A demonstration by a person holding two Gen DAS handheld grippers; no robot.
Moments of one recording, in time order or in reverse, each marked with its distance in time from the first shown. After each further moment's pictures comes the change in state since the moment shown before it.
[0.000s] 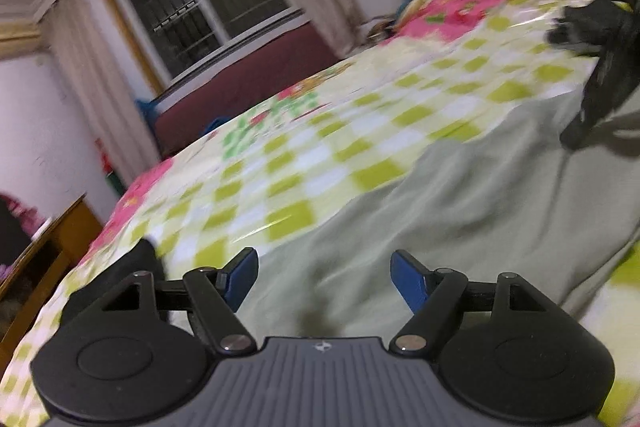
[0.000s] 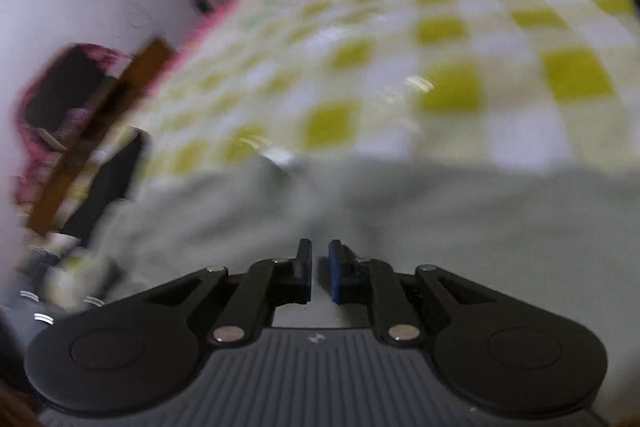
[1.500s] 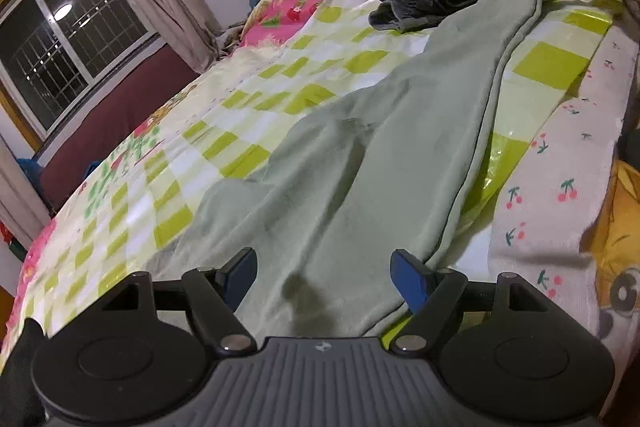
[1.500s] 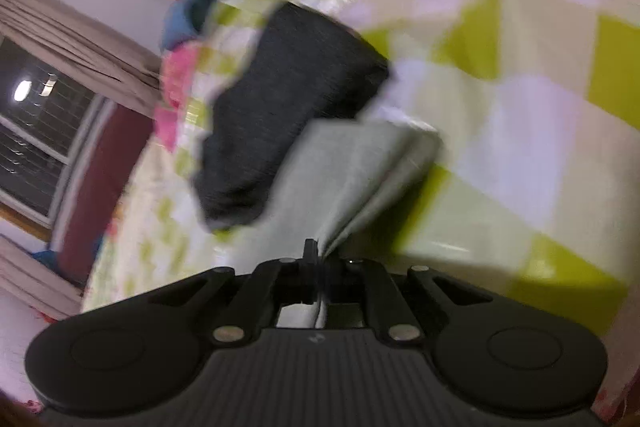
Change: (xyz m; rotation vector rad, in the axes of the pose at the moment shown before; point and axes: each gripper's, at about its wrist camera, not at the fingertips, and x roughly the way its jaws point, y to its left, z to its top) left arm -0.010 -0.114 0.028 0.209 0.004 -0.320; right arm -0.206 -0.176 -0.077 0.796 -0.607 -0.312
